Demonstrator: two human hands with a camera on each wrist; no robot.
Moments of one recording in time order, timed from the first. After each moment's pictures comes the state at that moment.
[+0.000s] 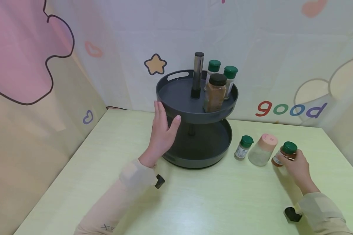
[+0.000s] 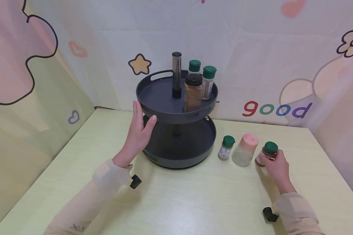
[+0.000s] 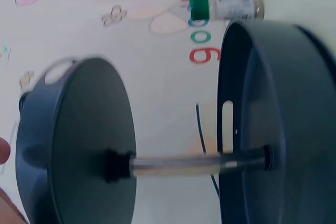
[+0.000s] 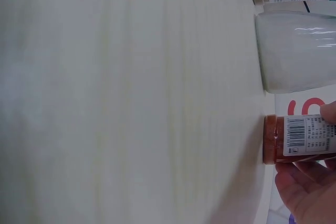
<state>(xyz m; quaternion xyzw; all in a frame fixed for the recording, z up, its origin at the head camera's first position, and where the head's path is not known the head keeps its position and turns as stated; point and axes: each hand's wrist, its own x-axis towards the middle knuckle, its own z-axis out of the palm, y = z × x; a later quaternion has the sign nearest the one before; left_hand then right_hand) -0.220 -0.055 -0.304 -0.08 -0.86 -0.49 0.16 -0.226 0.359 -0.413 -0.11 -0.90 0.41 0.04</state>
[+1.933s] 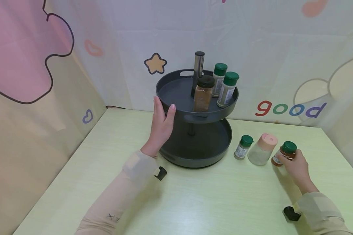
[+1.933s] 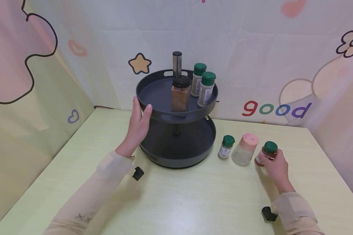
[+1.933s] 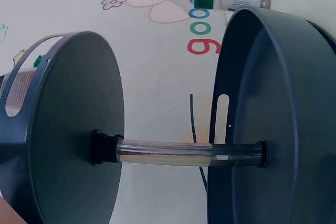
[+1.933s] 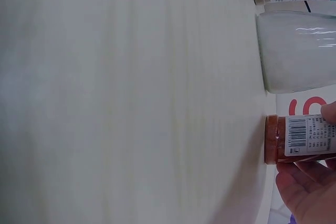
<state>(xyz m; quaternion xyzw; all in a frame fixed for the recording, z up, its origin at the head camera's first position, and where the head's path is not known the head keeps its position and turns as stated) -0.244 -0.058 -0.300 -0.06 -0.82 -0.55 0.15 -0.224 0.357 -0.410 -0.11 -0.90 0.42 0.03</state>
